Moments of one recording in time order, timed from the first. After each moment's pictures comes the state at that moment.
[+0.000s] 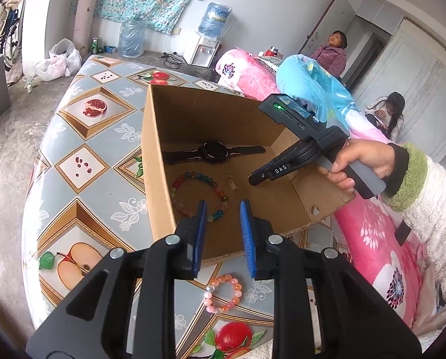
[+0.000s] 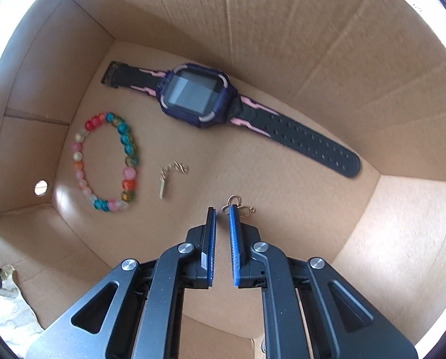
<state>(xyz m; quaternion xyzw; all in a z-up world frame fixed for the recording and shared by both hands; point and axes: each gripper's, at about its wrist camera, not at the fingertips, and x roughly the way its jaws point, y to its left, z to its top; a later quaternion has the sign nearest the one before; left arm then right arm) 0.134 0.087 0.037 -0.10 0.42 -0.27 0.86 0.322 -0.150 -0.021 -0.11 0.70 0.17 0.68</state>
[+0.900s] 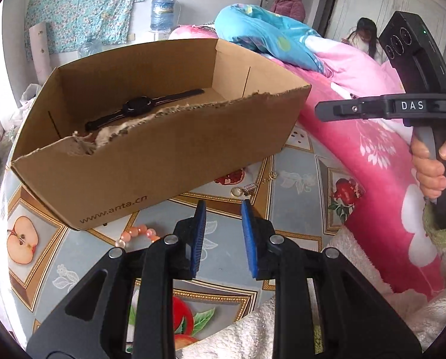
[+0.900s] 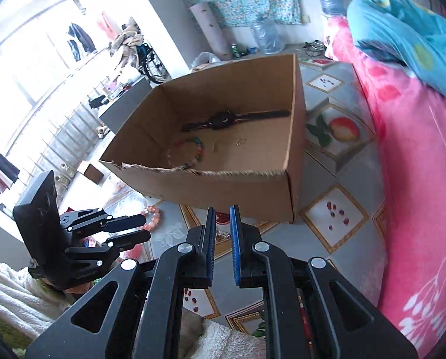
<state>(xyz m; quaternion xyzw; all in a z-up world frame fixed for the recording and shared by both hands) 0.038 -0.036 -0.024 0.07 0.40 -0.32 0.86 0.075 -0.283 0.082 0.14 0.43 0.18 0.87</state>
